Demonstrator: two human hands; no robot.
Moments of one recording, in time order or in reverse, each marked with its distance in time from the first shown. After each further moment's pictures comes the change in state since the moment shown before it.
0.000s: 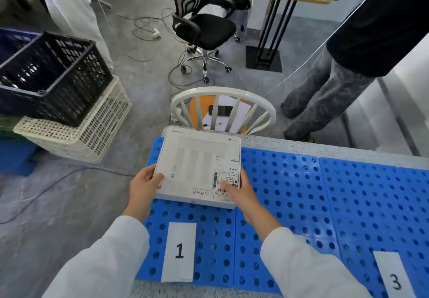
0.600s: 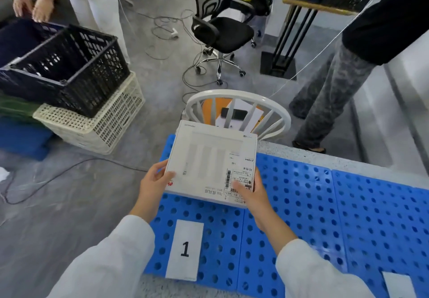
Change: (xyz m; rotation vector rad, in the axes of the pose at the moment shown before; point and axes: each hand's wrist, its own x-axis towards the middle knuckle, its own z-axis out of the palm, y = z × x) left_hand -0.009 -0.004 -0.014 -0.109 -0.111 -0.004; right_hand -0.013 -0.012 -0.002 0.025 -0.002 -0.111
